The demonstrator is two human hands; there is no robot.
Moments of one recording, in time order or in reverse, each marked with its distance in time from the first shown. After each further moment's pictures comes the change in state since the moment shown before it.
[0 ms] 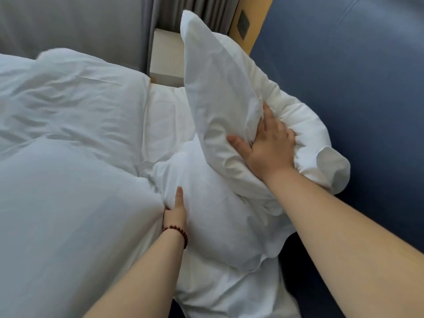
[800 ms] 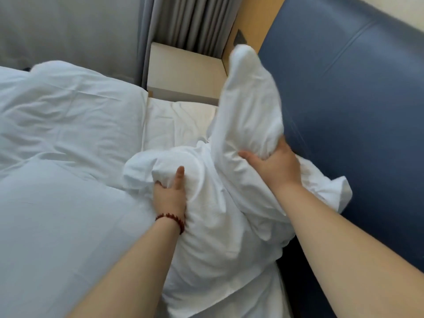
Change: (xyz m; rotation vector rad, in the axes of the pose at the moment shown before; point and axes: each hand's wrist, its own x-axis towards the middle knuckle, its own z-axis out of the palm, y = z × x) left_hand -0.010 0.123 -0.003 -0.165 -0.099 0.418; right_hand 0.041 -0.013 0.006 0.376 0.010 0.288
